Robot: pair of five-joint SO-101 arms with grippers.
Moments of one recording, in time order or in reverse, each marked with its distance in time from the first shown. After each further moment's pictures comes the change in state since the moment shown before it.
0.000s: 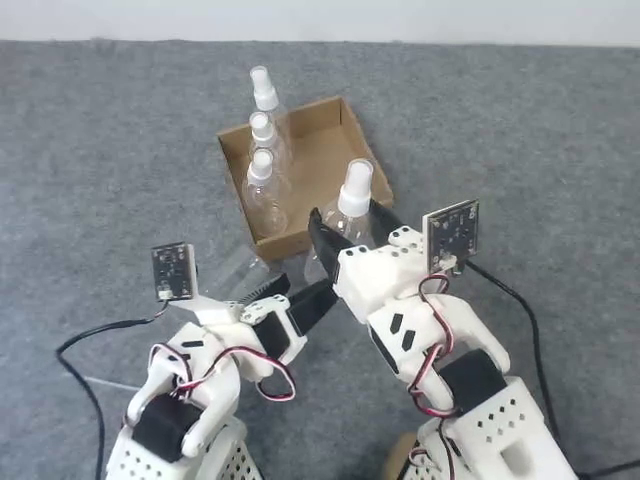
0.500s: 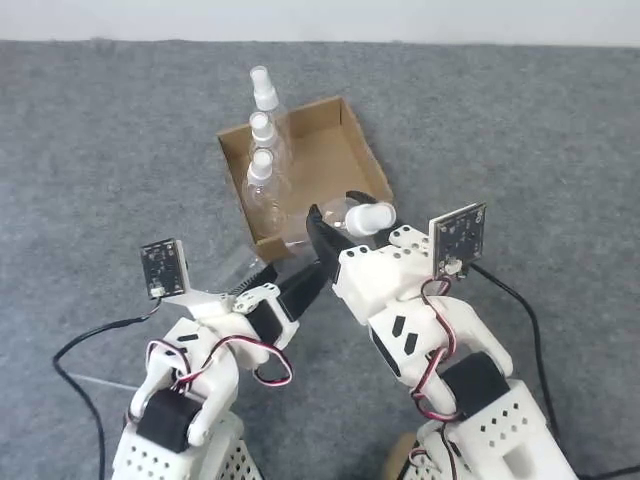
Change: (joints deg) left arm -6.1 0.1 3.1 -4.7 -1.2; right arm -0.4 -1.1 -0.2 -0.4 -0.2
